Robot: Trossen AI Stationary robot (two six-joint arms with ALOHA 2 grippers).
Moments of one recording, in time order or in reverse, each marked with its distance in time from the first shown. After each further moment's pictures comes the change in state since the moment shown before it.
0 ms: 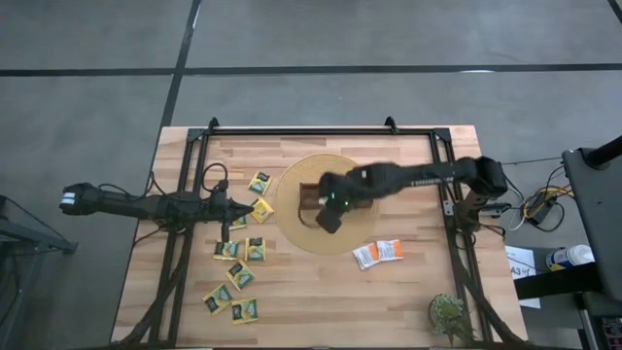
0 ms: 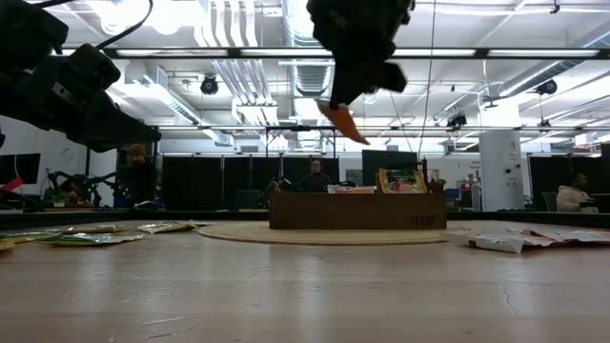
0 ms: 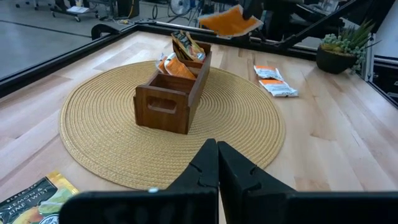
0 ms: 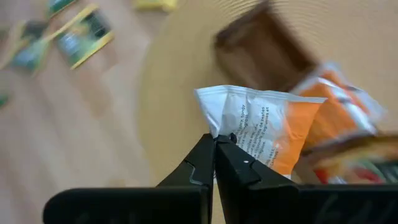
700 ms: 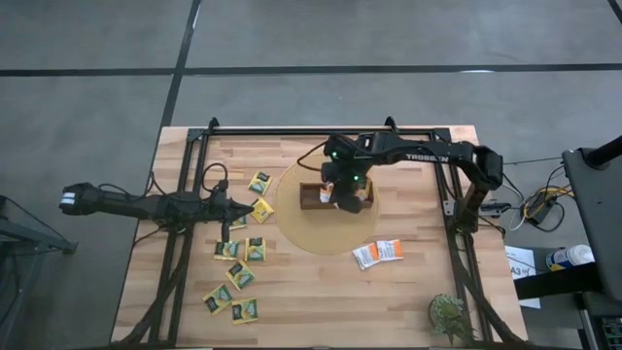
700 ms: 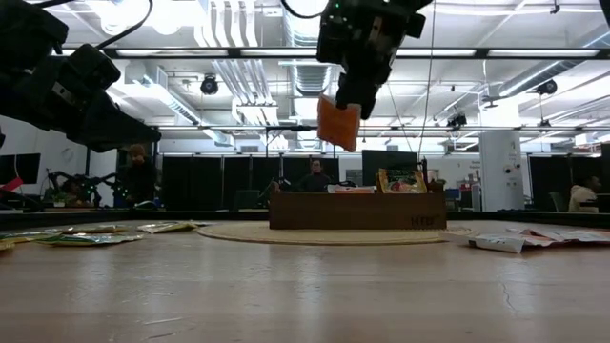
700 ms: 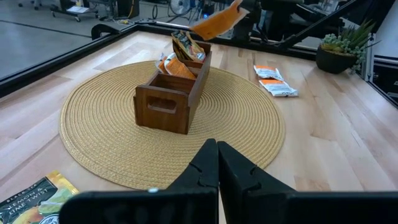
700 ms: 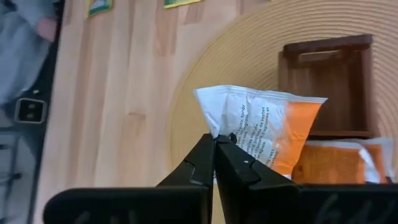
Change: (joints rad) left arm 0.000 0.000 0.000 0.000 0.000 0.000; right arm -0.264 0.006 -0.028 -0.008 -0.581 -0.699
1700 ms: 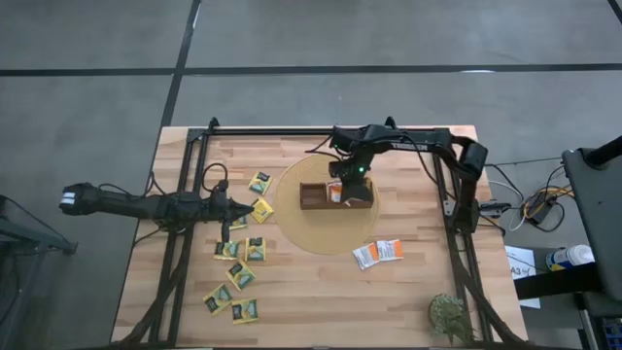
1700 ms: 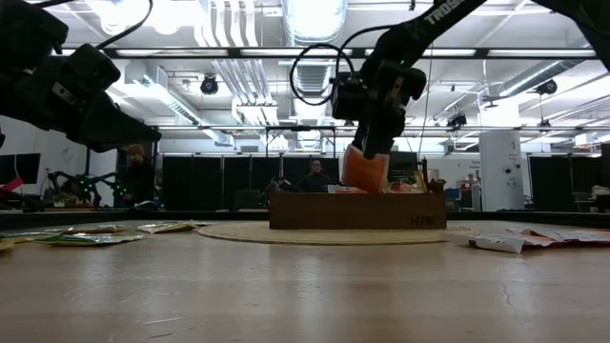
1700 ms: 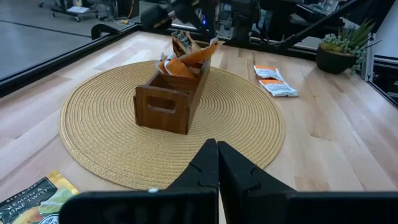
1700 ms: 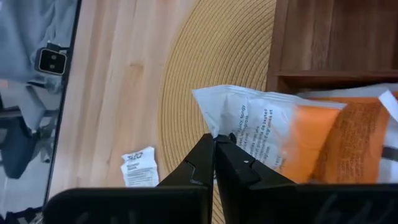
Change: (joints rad) left arm 0.000 0.000 0.000 0.000 0.000 0.000; right arm -0.193 0.148 -0.091 -0.078 -0.250 -0.331
